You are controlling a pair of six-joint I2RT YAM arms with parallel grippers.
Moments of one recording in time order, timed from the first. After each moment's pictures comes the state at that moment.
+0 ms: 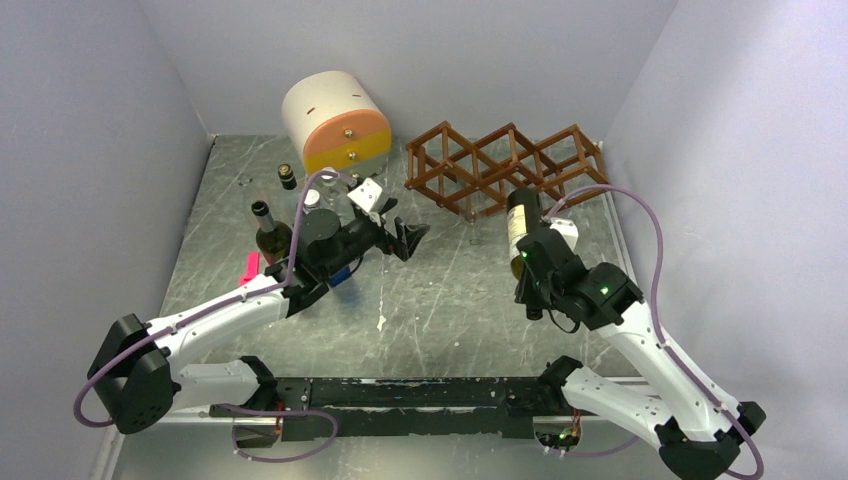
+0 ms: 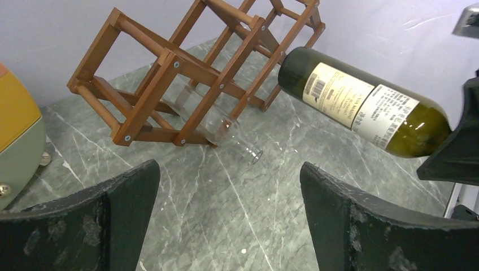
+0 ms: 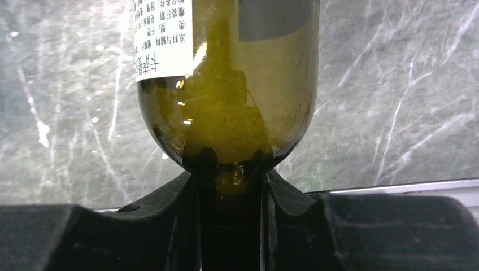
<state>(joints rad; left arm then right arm) -0.80 1.18 0.76 0.44 0.03 -0.14 0.67 0.87 1.03 -1.20 0.39 0.70</state>
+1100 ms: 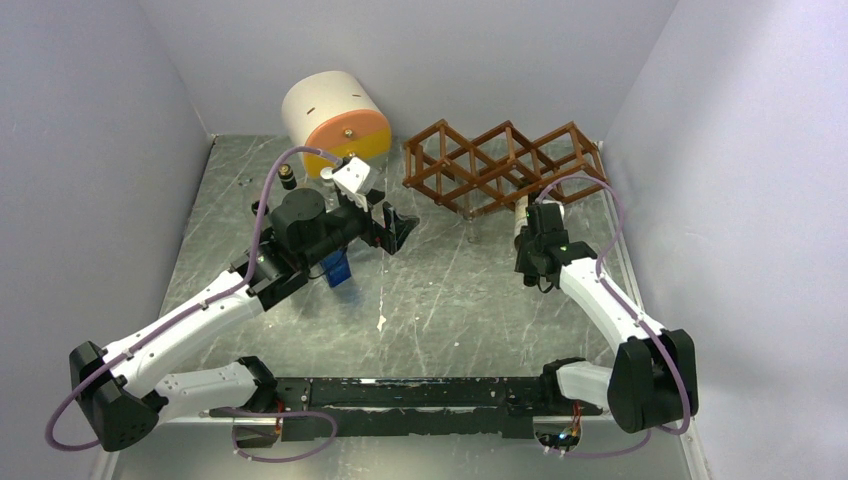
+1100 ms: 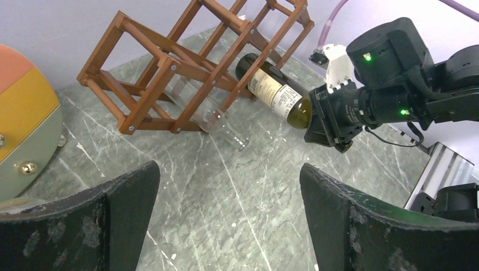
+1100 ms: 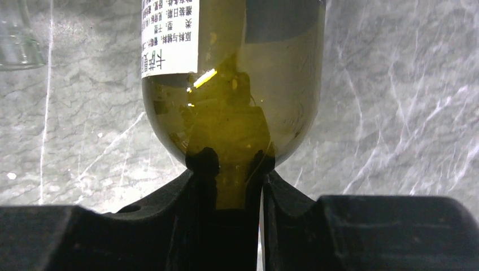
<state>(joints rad) -0.80 1.08 0.99 0.01 0.01 -0.17 0.23 1.20 0.76 -0.51 0.21 0.30</state>
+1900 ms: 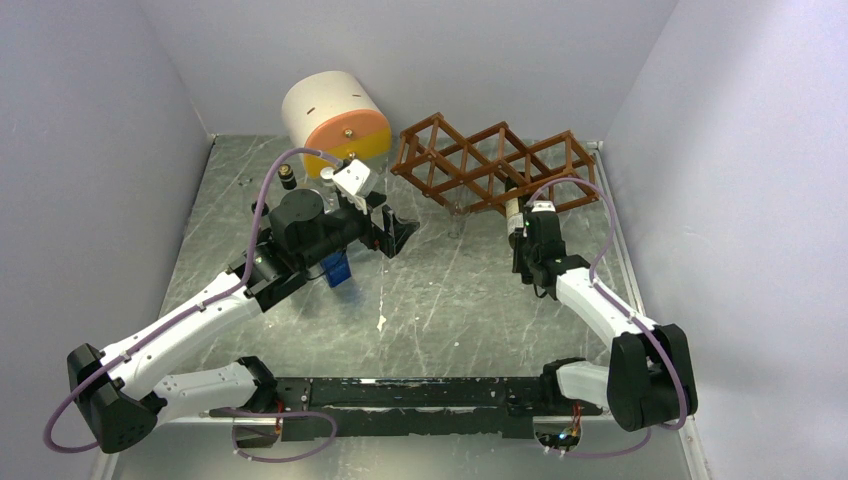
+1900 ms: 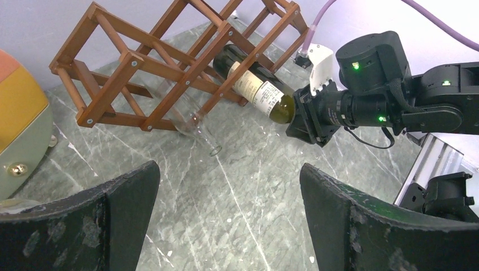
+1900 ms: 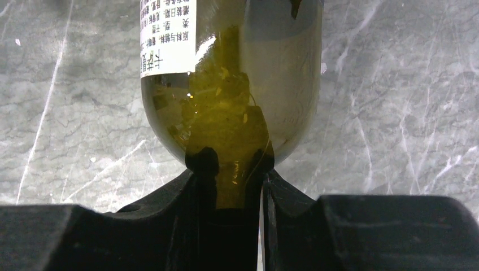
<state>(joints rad) -0.80 1.06 0.99 -0.01 0.05 -0.17 0.22 1.21 0.62 -0.21 0.20 0.15</state>
